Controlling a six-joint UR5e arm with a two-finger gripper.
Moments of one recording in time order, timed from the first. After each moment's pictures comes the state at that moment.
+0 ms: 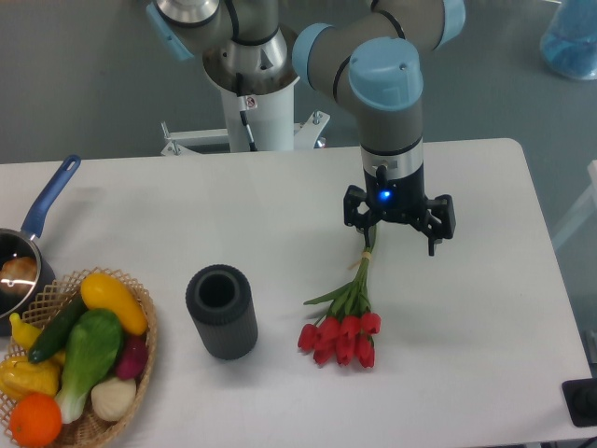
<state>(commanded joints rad) 2.58 -1.79 -1.71 -0.88 1.59 0.92</state>
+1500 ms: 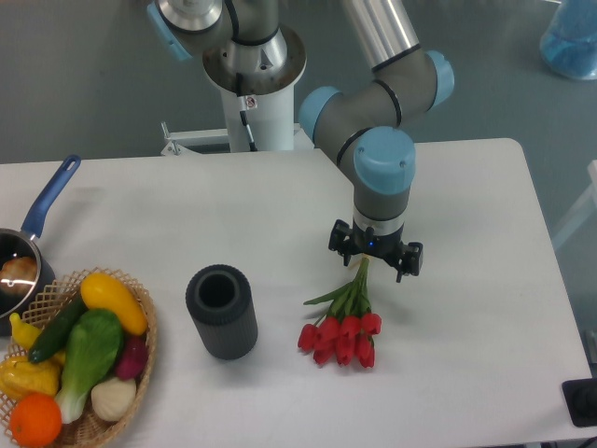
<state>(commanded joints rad) 2.57 -1.97 -1.81 -0.86 1.56 0.97</state>
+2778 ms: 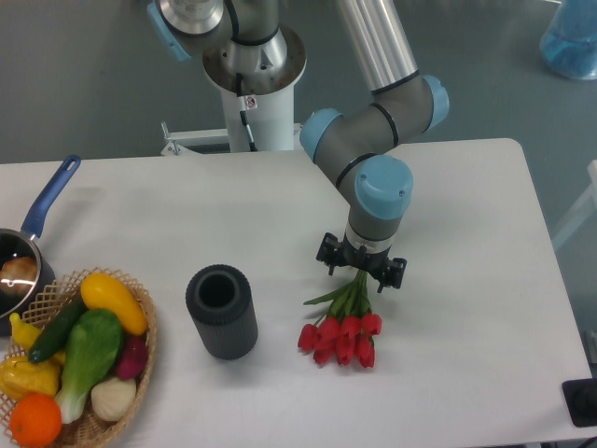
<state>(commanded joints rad) 2.57 -2.02 -1.82 -0.86 1.52 0.95</state>
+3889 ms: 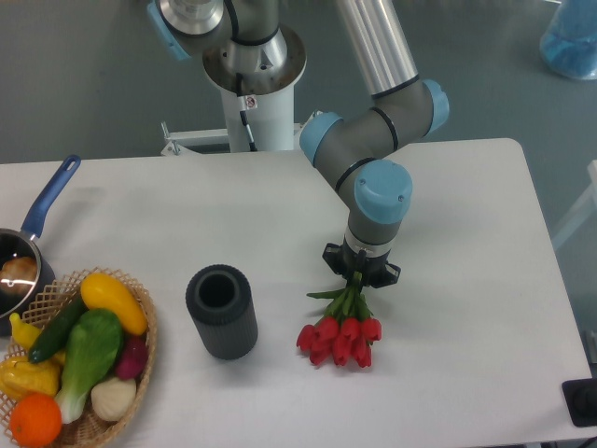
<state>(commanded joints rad) 2.57 -2.03 -1.80 -0.86 1.52 0.95</state>
